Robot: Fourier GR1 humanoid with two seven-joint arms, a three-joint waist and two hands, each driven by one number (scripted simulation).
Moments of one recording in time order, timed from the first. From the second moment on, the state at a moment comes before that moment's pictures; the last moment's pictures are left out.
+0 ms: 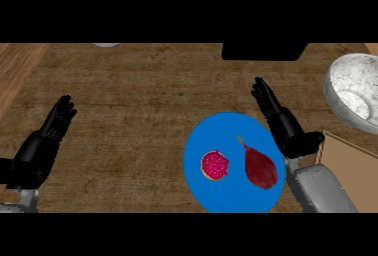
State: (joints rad) left arm -0.03 0.51 -0.16 -1.57 0.27 0.15 -0.07; right arm -0.29 -0.21 0.23 -1.36 -0.17 -0.04 -0.17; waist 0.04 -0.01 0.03
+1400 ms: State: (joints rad) left arm -0.24 0.46 -0.20 -1.57 0.11 0.33 0.09; right arm -0.59 -0.55 0.11 -1.13 -0.34 0.81 -0.43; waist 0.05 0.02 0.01
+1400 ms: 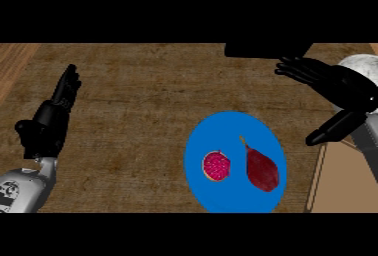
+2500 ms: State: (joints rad) left arm -0.28 0.44 -0.20 -1.55 0.07 0.34 0.15; right arm -0.63 -0.66 0.61 -1.22 0.21 0.51 -0.76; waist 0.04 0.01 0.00
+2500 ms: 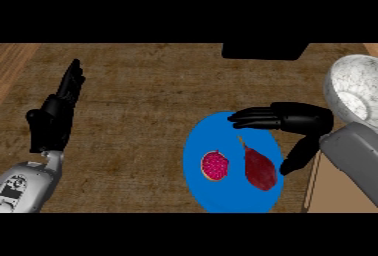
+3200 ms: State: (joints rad) left arm -0.24 0.43 -0.17 -1.59 0.05 0.32 0.16; right arm -0.70 -0.52 0.78 -0.96 0.33 0.36 -0.89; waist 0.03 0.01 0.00
